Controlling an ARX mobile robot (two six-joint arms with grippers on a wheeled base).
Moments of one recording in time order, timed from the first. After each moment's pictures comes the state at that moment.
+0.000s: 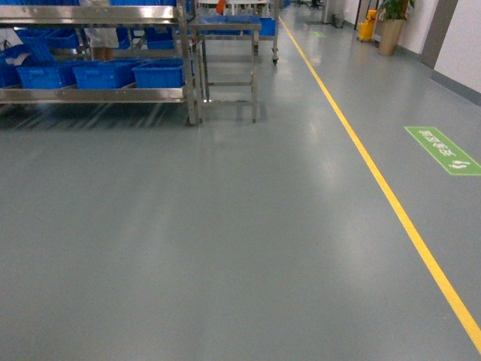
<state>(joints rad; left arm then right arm) 0.00 0.01 0.02 -0.01 0.00 0.00 0.00 0.00 0.01 -0.01 0.00 -0.01</state>
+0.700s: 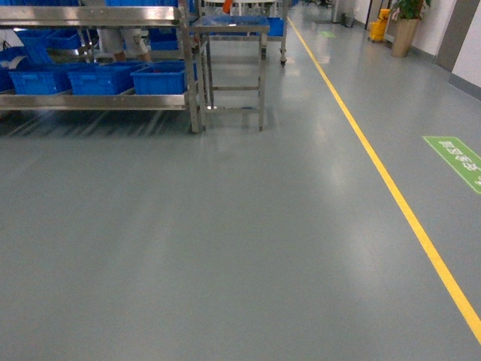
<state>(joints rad) 0.00 0.01 0.02 -0.01 0.00 0.00 0.00 0.00 0.01 -0.01 0.00 -0.01</state>
